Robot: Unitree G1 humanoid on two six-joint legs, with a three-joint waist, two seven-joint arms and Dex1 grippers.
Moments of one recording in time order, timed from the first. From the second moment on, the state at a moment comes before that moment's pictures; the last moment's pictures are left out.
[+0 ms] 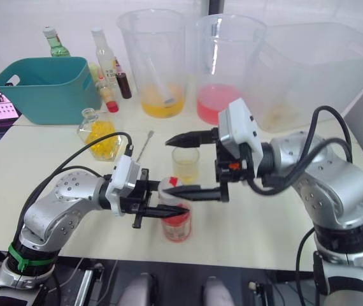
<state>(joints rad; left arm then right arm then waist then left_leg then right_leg) -0.44 0.56 -0.18 -0.45 -0.61 0.50 -1.12 -0.59 -0.74 -0.06 -0.69 0.90 0.82 0.90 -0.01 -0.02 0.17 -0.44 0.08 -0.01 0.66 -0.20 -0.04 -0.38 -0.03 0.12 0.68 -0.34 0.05</state>
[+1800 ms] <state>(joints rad) -0.55 0.50 -0.28 -0.30 -0.59 0.43 -1.23 -0.68 -0.89 -0.04 -0.53 0.92 0.82 1.11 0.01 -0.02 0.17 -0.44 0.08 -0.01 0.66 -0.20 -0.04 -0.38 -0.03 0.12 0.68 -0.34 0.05</state>
